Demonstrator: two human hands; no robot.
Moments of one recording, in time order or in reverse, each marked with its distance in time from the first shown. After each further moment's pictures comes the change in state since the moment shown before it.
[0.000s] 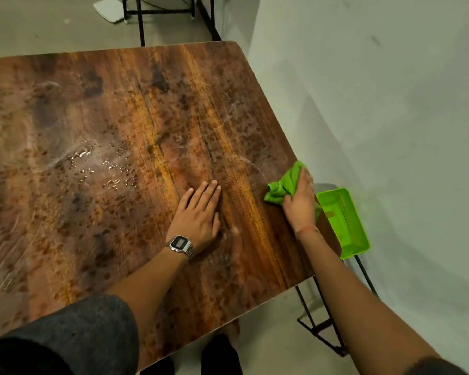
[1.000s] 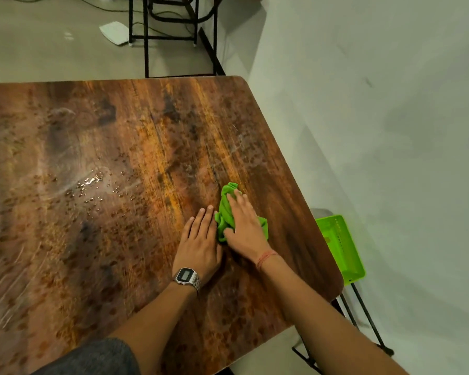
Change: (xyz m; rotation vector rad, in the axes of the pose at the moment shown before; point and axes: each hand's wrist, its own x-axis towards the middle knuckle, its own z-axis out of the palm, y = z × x) left_hand -0.001 -0.003 -0.016 -0.146 -0.025 -0.129; right_hand -0.023 -0.105 0.055 -0.102 -0.361 -0.377
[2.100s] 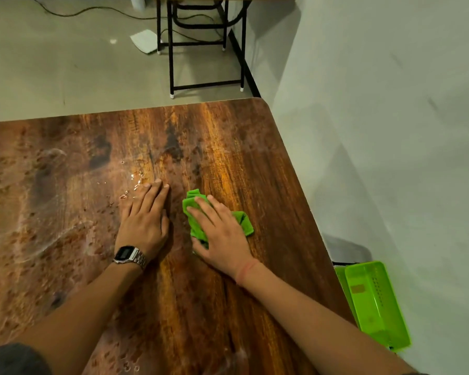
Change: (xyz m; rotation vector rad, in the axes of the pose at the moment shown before) left_hand 0.144 -0.124 -0.052 0.041 0.164 -0.223; right_hand 0.140 -0.009 0.001 -0.214 0.073 -0.459
